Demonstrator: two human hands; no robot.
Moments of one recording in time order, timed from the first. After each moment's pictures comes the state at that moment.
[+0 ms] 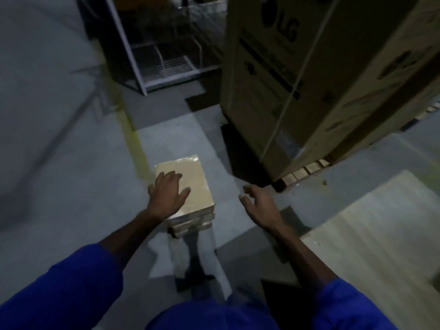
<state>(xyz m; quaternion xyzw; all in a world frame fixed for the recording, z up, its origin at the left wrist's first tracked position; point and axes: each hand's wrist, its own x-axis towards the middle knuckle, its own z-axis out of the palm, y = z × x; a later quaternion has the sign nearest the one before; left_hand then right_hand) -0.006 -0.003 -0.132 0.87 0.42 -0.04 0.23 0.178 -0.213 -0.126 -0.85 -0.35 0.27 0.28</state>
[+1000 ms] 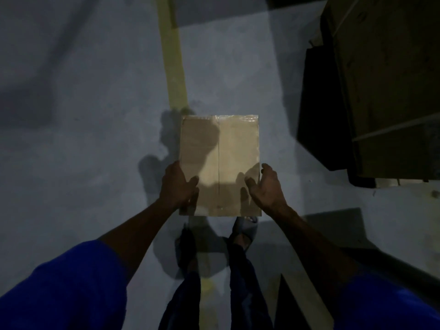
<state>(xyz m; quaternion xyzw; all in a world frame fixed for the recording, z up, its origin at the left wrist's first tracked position) -0.001 0.143 -0.441 0.60 0.65 -0.07 0.46 0.238 0.027 -0.423 -0.81 -0.29 0.48 0.17</state>
